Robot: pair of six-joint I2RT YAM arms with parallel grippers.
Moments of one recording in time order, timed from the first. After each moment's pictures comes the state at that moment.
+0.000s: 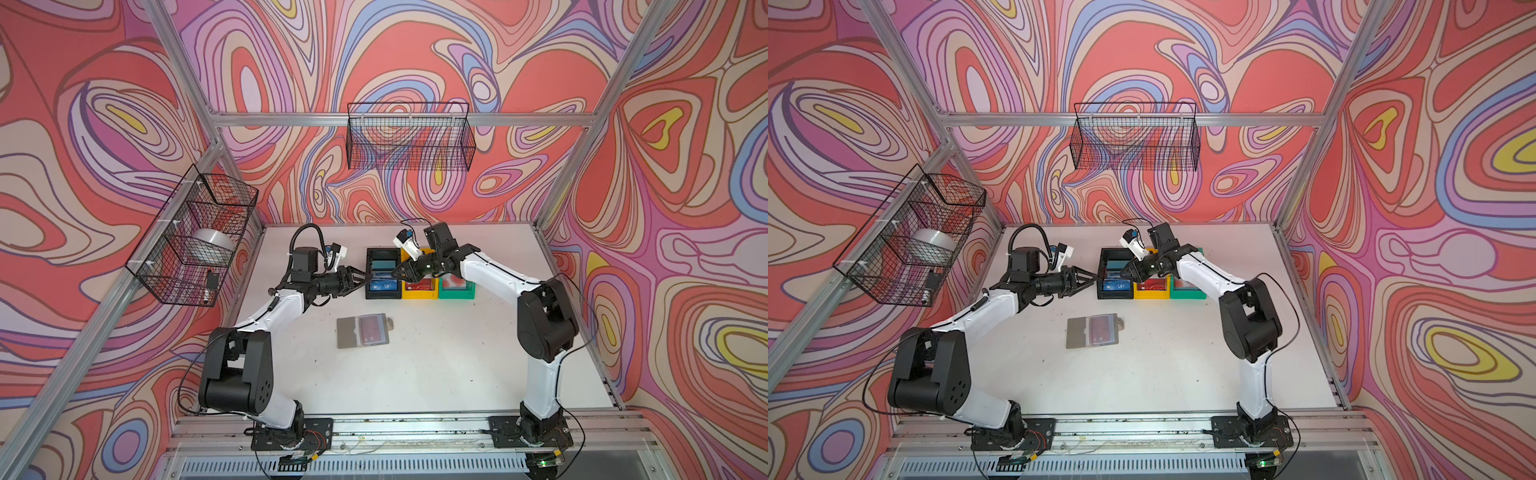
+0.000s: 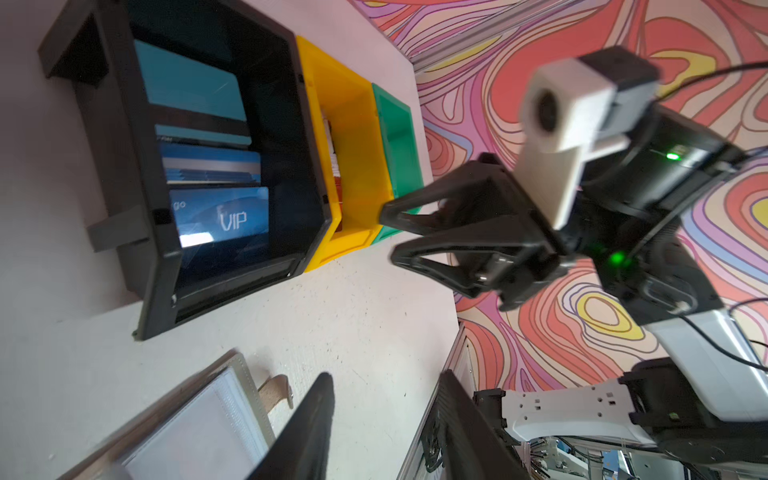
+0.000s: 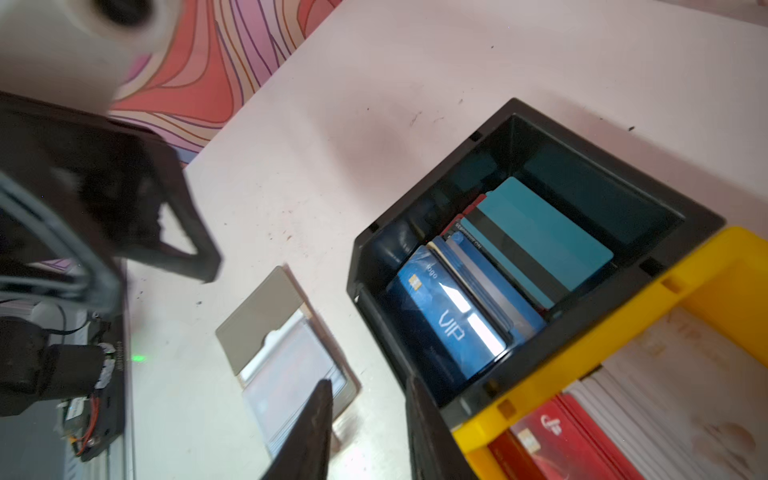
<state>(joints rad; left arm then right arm) -0.10 1.52 0.90 -0.08 0.94 -0.63 0.49 1.91 1.52 -0.40 -0.64 -0.03</state>
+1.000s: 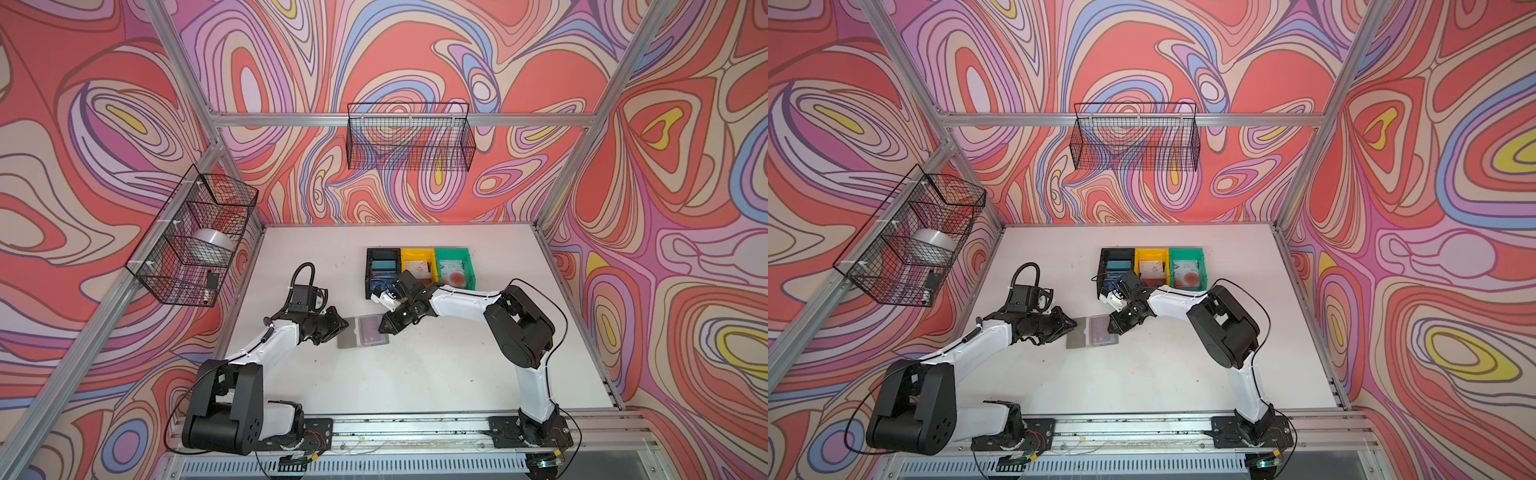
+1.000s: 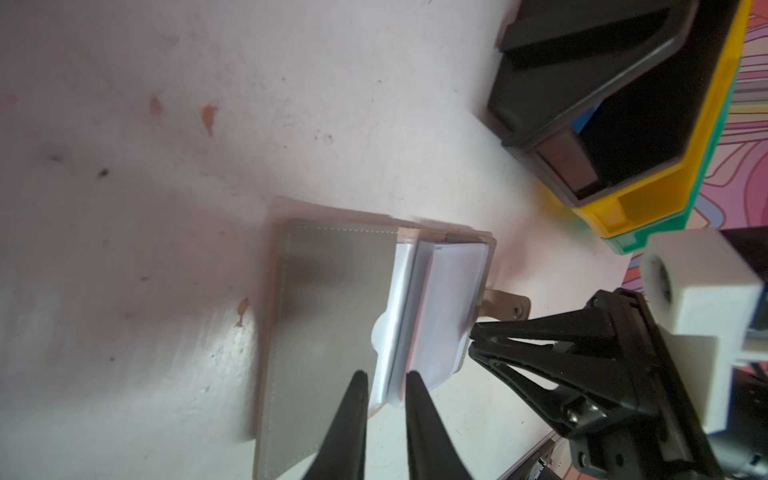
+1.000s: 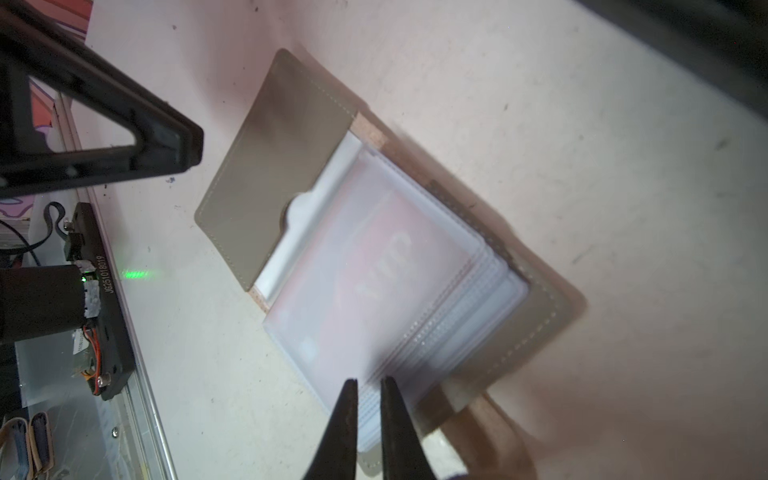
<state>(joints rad) -0.11 1.34 0.62 -0.36 0.48 -0.70 0.74 2.05 1.35 -0.40 -0.53 0.13</state>
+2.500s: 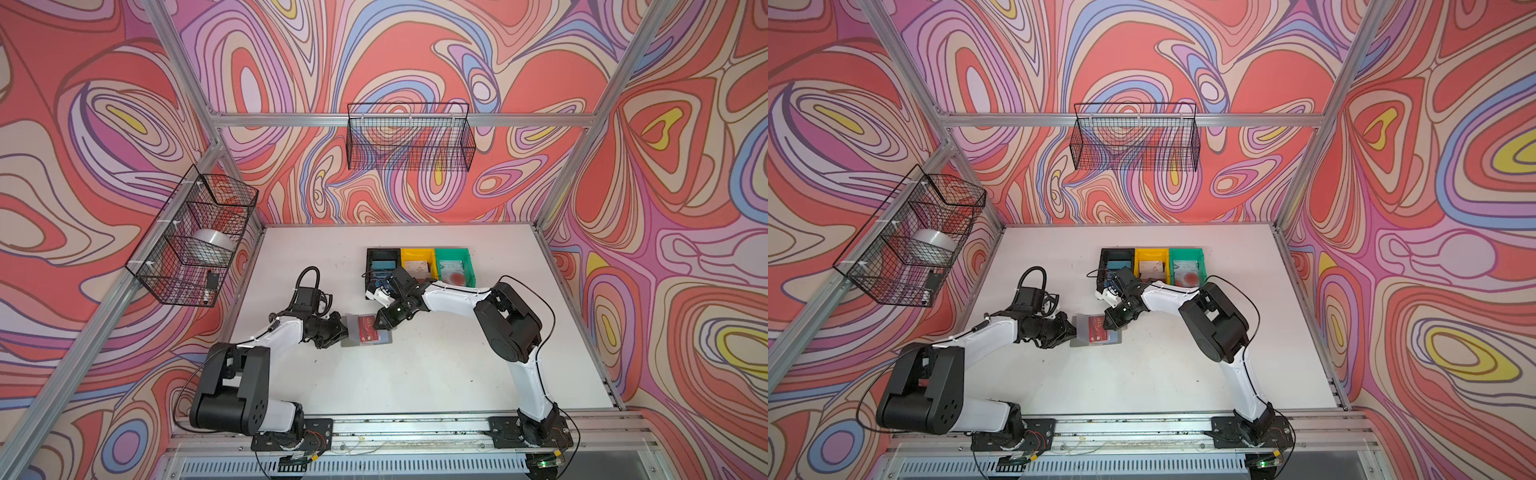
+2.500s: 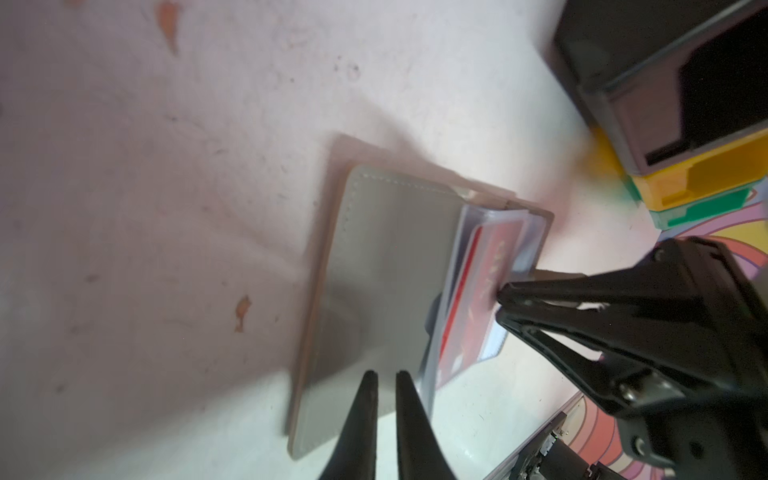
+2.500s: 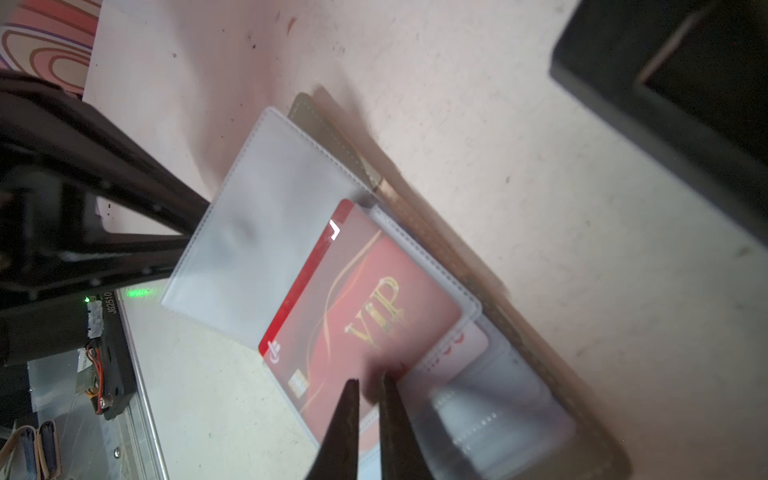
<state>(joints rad) -0.11 1.38 0.64 -0.41 0.52 -0.64 0.74 2.14 1.46 -0.42 -0.57 0.13</state>
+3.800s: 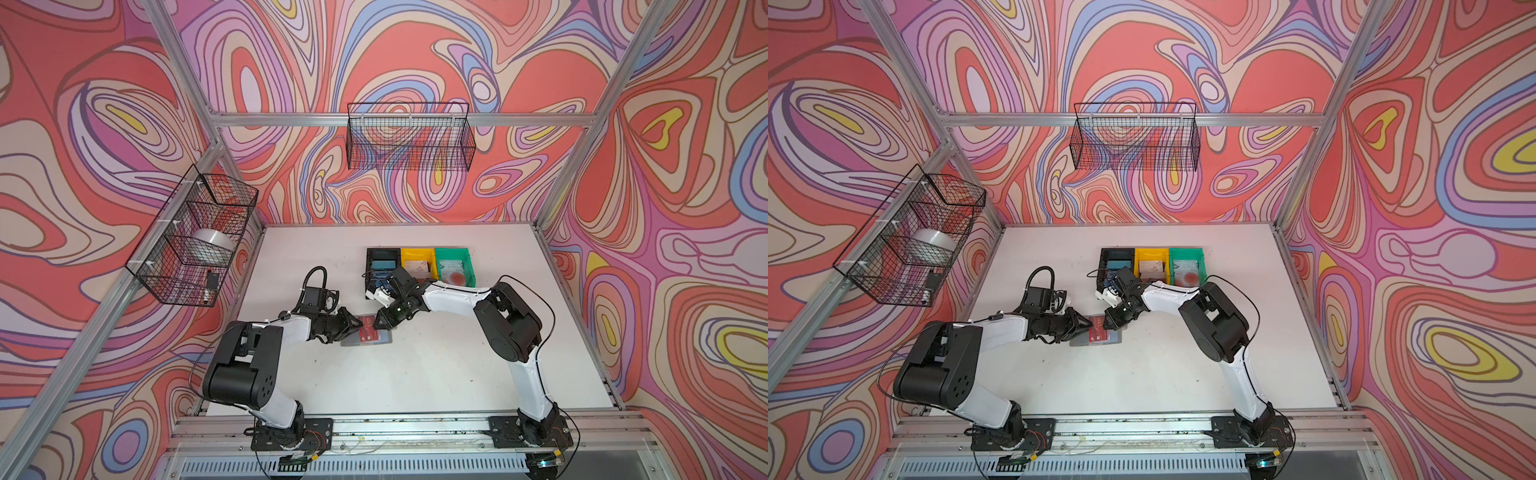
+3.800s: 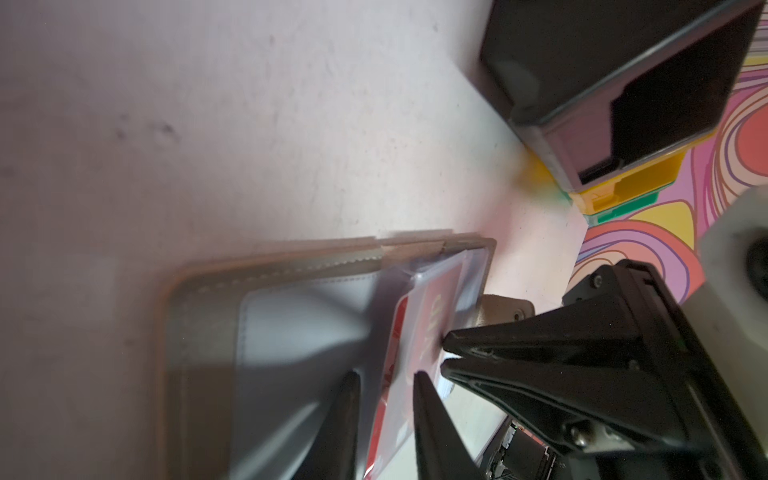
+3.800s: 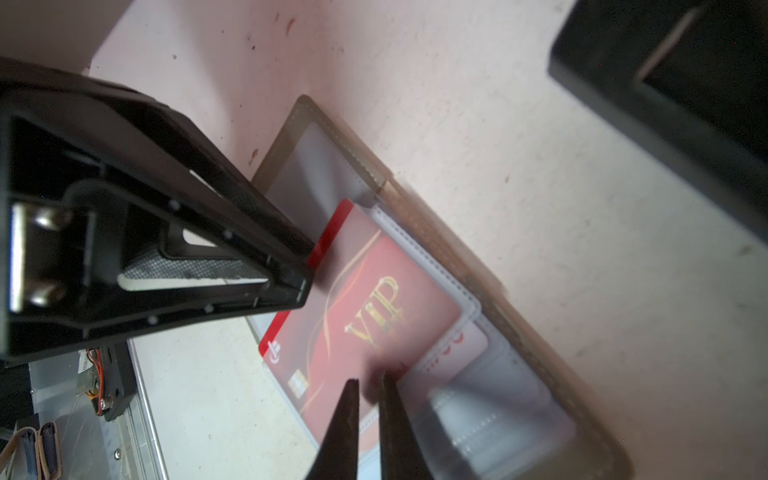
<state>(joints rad) -0.15 1.57 0.60 -0.06 0.66 -0.74 0.74 2.14 1.45 -0.41 -0.57 0.13</state>
